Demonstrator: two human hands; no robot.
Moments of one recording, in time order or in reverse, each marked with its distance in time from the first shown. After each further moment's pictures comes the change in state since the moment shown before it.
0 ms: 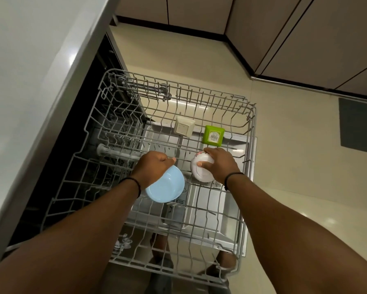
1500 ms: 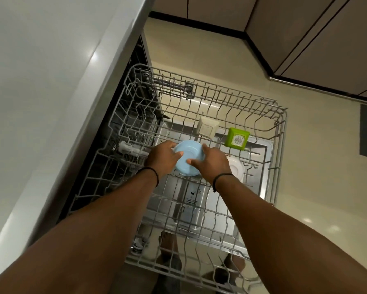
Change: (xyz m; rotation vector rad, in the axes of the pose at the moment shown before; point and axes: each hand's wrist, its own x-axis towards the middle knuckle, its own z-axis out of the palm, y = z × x) left_hand 0.040 -0.033 -0.021 0.012 0.125 -0.050; right_hand 0.008 -0.096 0.043 -0.017 0.054 0.026
